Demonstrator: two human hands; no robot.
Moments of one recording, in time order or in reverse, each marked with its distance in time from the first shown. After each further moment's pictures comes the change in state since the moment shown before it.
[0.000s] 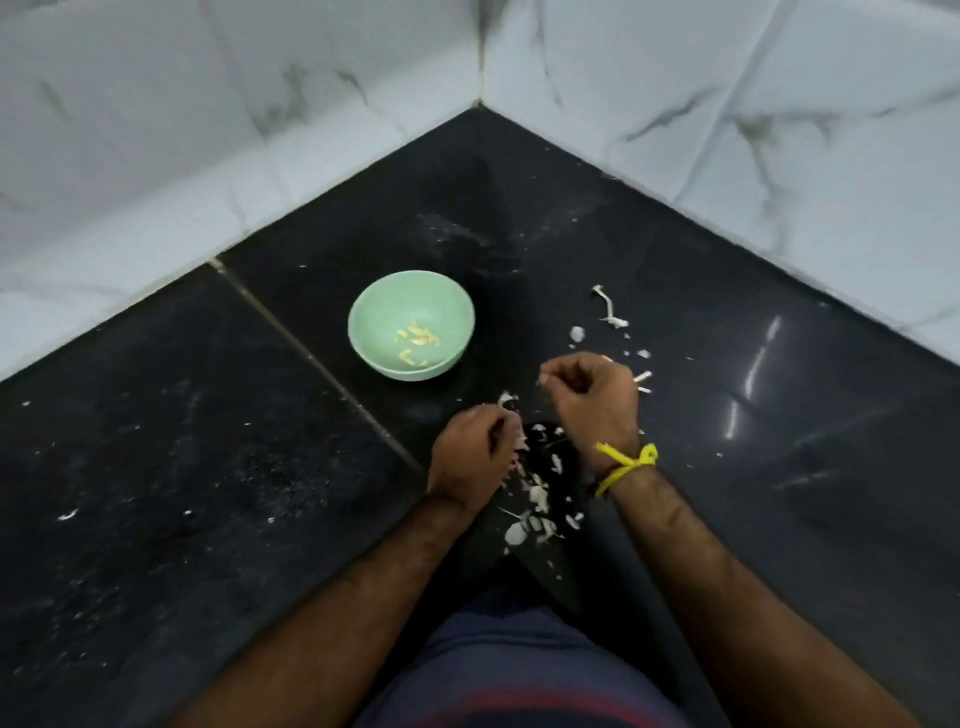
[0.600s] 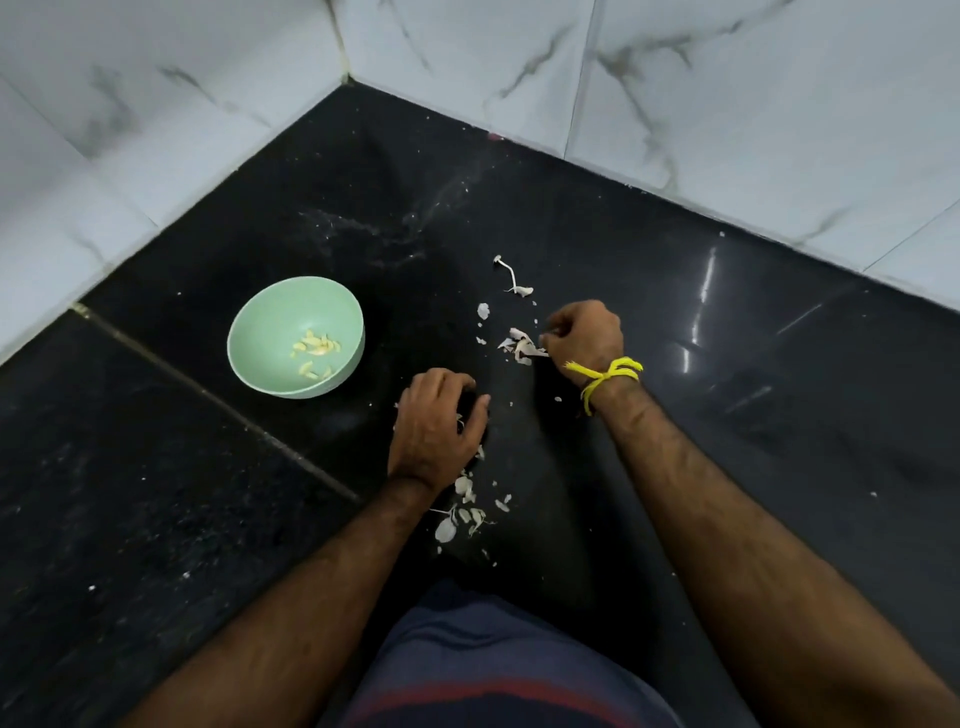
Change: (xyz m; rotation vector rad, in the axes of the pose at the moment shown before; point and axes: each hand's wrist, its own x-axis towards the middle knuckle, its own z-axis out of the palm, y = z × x) left_hand 0.026 0.027 0.036 0.207 -0.071 0.297; right_hand 0.069 0.056 -0.074 -0.404 0.019 0.207
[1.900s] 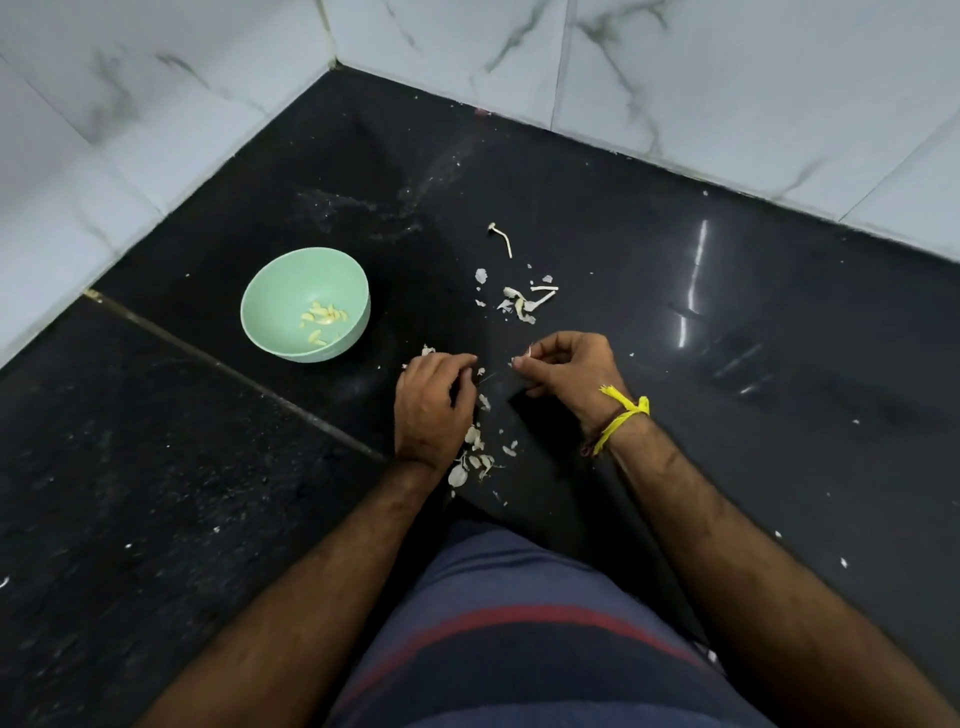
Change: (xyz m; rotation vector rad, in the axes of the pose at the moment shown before) left_hand -0.029 0.006 -0.017 -0.092 0.078 -0.029; right_hand -0.102 0.010 0.005 0.608 -0.195 0.169
